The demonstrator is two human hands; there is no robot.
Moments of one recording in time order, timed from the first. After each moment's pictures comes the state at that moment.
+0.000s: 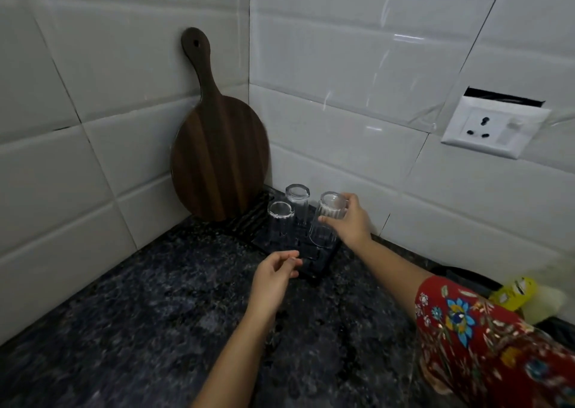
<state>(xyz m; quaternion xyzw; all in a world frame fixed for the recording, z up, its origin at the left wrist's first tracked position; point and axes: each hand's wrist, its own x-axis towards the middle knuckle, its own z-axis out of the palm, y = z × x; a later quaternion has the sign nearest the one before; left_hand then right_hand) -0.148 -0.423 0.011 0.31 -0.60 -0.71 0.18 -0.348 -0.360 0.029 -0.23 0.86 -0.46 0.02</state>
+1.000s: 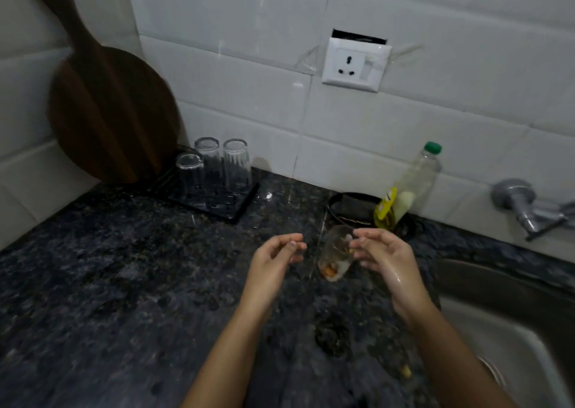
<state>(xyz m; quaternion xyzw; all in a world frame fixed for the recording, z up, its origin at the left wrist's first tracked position) -0.117 -0.251 0.034 0.19 -0.59 -0.78 0.10 -0.190 -0.073 0.066 -0.05 0.77 -0.63 0.09</state>
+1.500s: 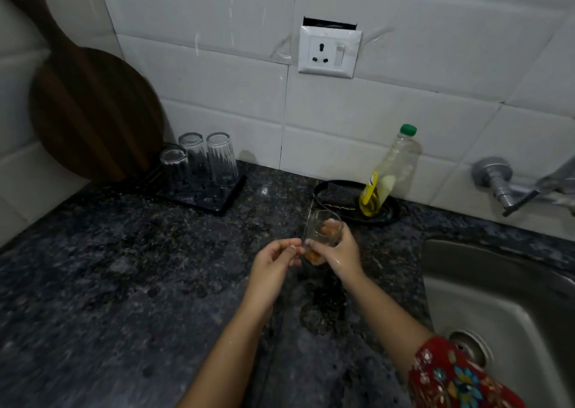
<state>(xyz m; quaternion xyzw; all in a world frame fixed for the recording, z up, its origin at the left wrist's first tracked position) -0.115 -0.213 0.016 0.21 -0.60 -0.76 0.07 -0.224 -0.092 -0.025 -0.04 0.82 -0.57 0.06</state>
